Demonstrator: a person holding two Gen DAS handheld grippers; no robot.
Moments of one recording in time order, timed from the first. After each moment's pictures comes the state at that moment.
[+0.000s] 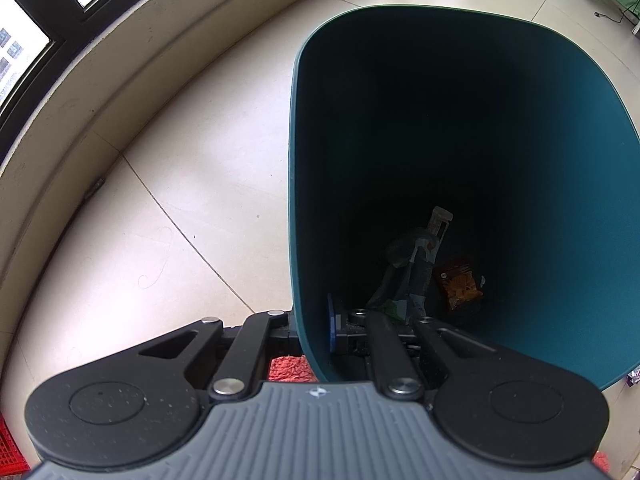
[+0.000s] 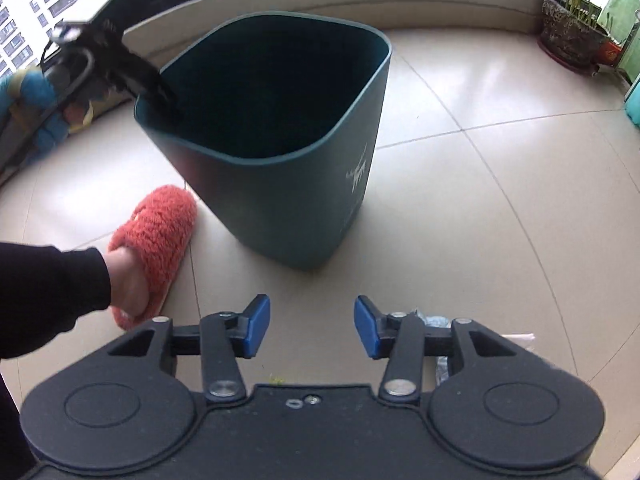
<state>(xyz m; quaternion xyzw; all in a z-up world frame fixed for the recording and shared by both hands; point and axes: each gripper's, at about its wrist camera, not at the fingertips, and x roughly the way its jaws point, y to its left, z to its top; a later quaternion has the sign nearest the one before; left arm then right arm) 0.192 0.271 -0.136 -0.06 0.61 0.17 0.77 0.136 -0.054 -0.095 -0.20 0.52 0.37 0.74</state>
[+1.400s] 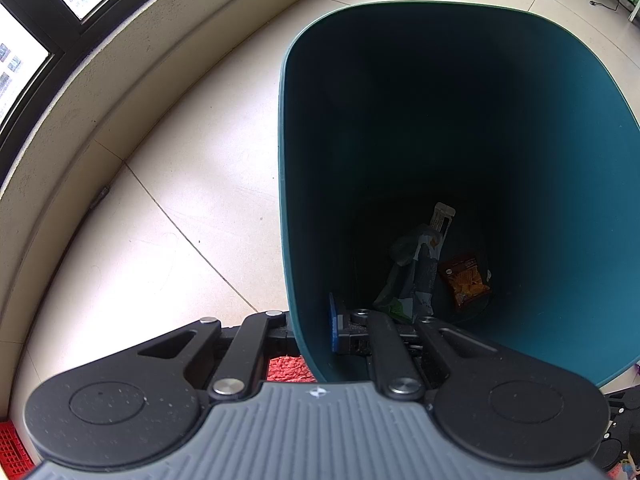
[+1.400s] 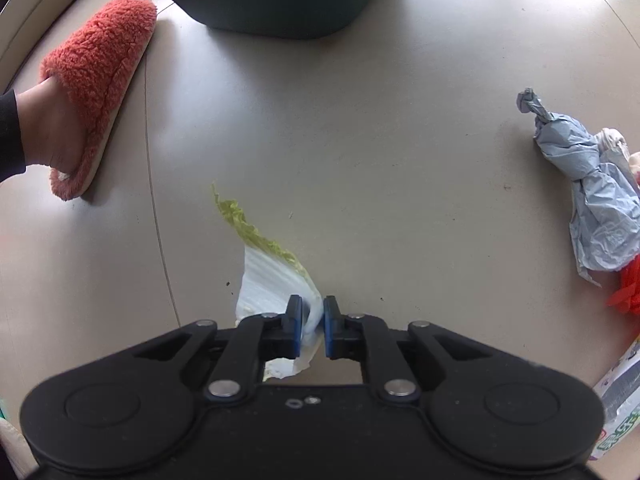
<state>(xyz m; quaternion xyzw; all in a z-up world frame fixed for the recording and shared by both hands) 0.192 0.258 -0.137 -0.03 0.61 0.17 0.78 0.104 -0.091 -0.305 -0.19 0.67 0.37 0.62</state>
